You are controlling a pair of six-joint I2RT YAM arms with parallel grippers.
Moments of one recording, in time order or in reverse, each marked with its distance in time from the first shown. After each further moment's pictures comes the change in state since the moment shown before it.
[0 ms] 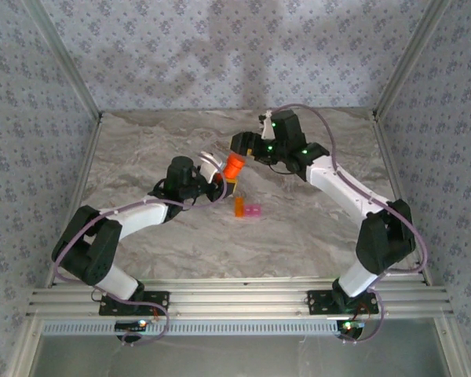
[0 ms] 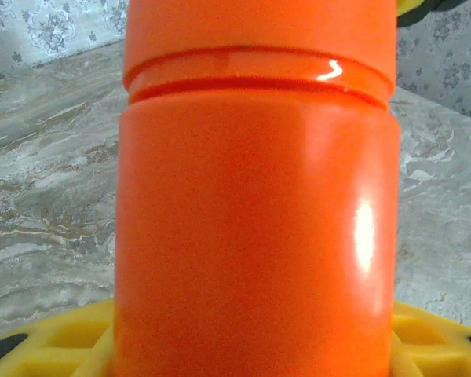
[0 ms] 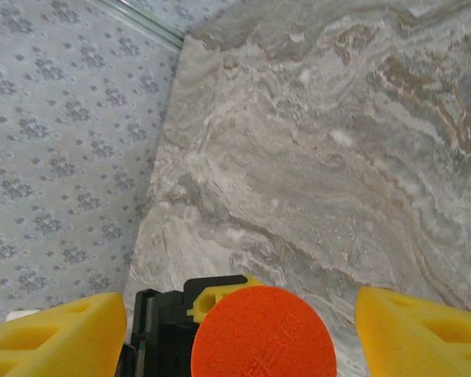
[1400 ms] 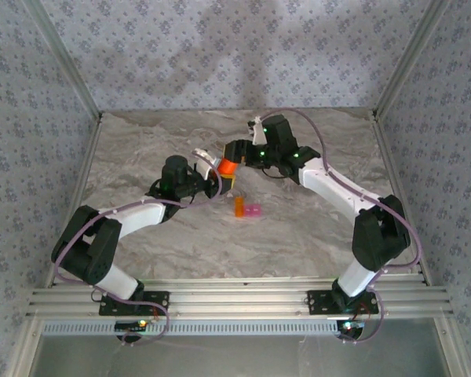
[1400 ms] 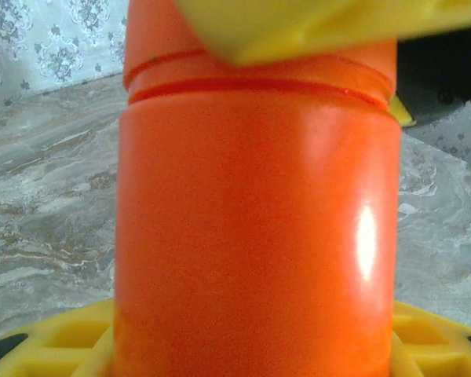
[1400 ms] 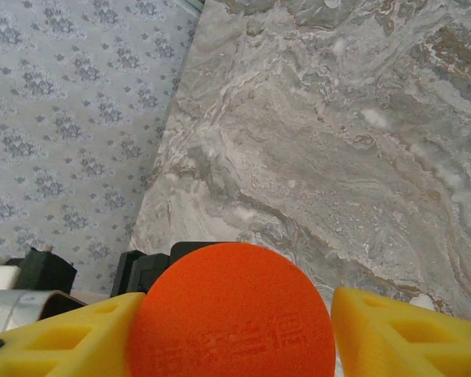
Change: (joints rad) left arm 0.033 0.000 -0.018 0.114 0.057 -0.075; right arm 0.041 0.030 -0.023 0.061 -0.051 -0.051
